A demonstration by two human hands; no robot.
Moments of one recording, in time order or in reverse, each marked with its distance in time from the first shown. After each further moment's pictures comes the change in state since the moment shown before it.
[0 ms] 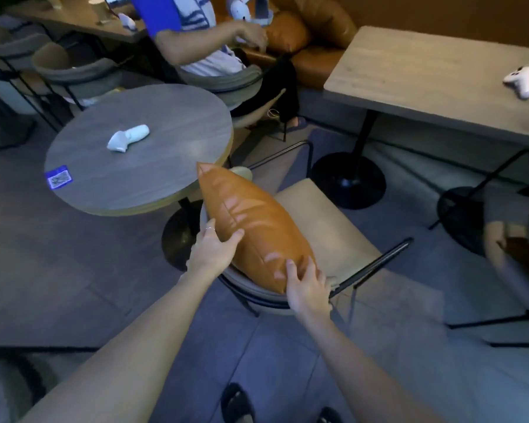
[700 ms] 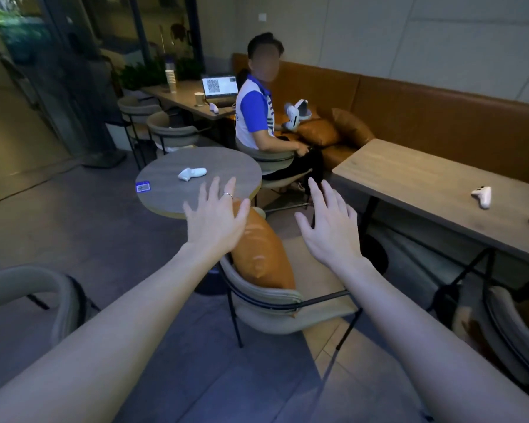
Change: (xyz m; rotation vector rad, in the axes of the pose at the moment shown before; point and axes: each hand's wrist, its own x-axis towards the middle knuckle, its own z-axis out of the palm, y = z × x) left_hand -0.270 0.103 -0.066 0.362 0.632 0.354; right_hand -0.147 -0.050 -0.230 -0.468 0.463 -1.083
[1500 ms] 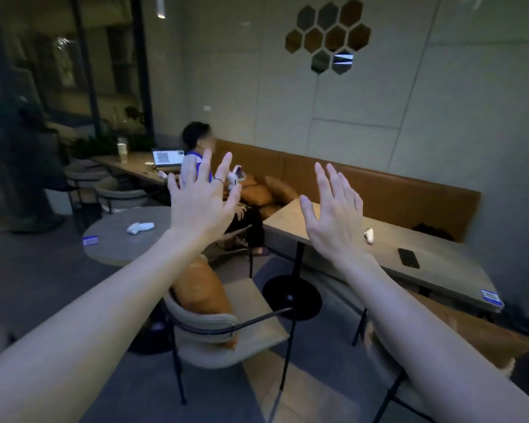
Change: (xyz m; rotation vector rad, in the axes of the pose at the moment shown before) left_hand -0.129 0.147 -0.163 -0.048 0.387 0.321; right_hand -0.126 0.027 -0.263 -0.064 0.470 -0.069
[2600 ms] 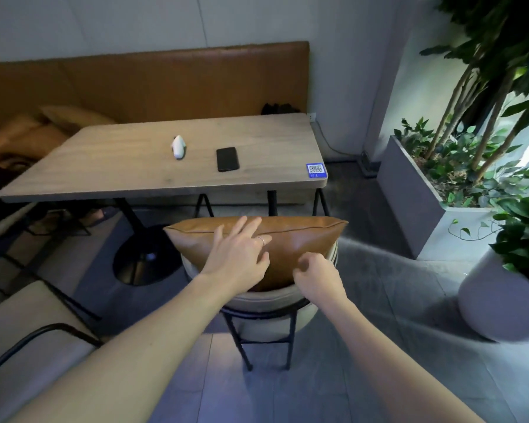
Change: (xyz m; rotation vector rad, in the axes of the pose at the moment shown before) left_hand -0.132 0.605 0.497 -0.174 -0.786 0.699; right_hand -0.268 0.672 0.019 0.101 -0.504 1.171
